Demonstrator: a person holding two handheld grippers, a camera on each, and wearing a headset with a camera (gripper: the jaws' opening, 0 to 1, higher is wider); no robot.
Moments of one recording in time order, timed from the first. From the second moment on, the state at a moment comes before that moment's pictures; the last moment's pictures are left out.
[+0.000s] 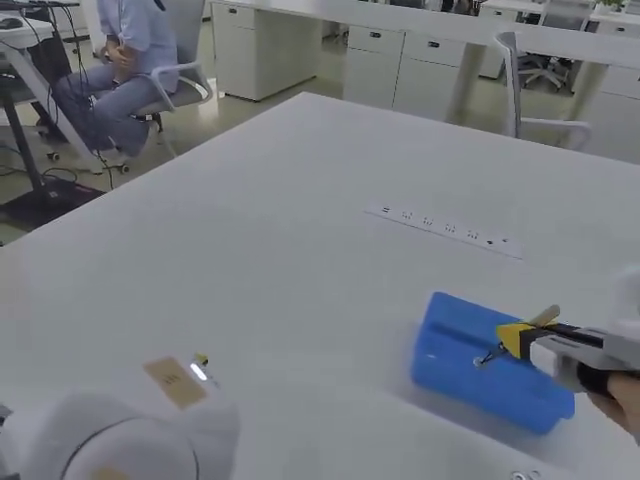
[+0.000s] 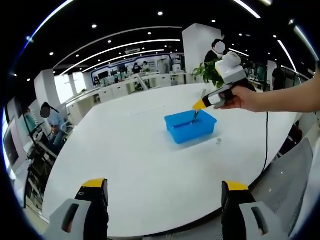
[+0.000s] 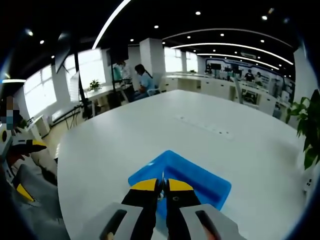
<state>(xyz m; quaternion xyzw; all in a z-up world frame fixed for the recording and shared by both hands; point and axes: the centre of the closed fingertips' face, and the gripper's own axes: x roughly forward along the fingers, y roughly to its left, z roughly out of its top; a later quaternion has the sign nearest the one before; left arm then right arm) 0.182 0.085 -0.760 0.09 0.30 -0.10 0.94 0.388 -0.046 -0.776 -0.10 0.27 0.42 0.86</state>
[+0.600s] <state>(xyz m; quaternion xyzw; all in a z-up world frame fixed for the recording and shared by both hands) 0.181 0.083 -0.769 0.10 0.31 -0.11 0.94 0.409 -0.044 -0.813 -0.14 0.29 0.42 0.85</state>
